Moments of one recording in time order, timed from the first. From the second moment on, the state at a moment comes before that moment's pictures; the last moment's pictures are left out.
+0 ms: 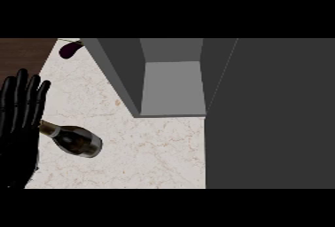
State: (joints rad) left arm 0.00 0.13 -0.01 -2.10 0.01 0.02 0.00; right arm -0.01 -0.09 -0.02 -2.10 0.01 0.01 0.03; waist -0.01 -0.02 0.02
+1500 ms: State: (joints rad) left arm 0.18 0.72 0.41 -1.86 1.40 -0.63 0.28; right arm -0.13 -0.15 0.12 -2.47 -0.11 0.01 0.60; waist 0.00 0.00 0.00
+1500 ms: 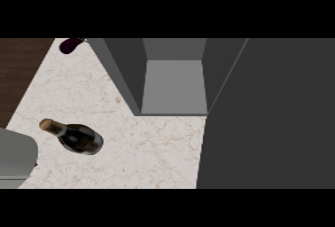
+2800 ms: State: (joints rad) left arm 0.08 0.57 0.41 -1.83 1.05 -0.54 0.31; right arm -0.51 -0.21 0.02 -2.49 -0.10 -0.10 0.96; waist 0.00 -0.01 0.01
